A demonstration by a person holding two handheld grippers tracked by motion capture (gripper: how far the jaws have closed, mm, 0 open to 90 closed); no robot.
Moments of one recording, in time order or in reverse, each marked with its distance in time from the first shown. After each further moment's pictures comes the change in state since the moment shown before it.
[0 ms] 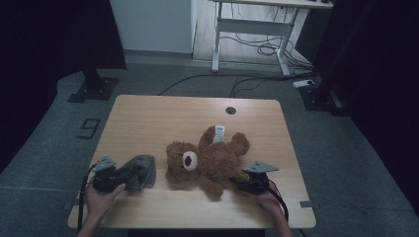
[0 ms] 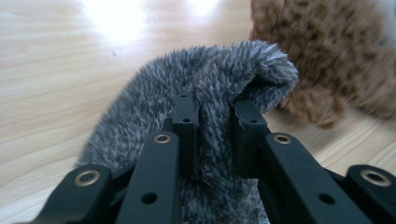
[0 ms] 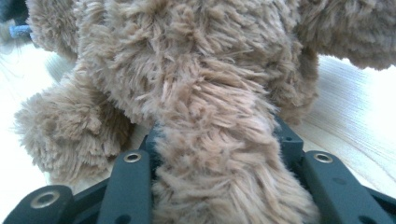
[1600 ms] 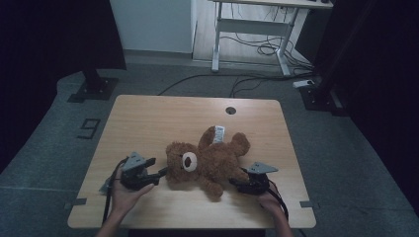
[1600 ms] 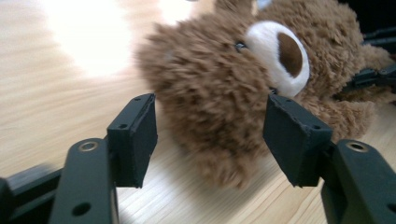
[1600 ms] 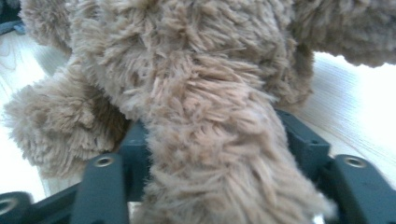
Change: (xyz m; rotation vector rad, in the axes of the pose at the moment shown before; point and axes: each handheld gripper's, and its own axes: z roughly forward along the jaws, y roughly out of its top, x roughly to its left) left arm -0.076 0.039 0.034 -0.035 -0.092 0.134; right arm 0.002 0.000 -0.002 0.014 -0.029 -0.023
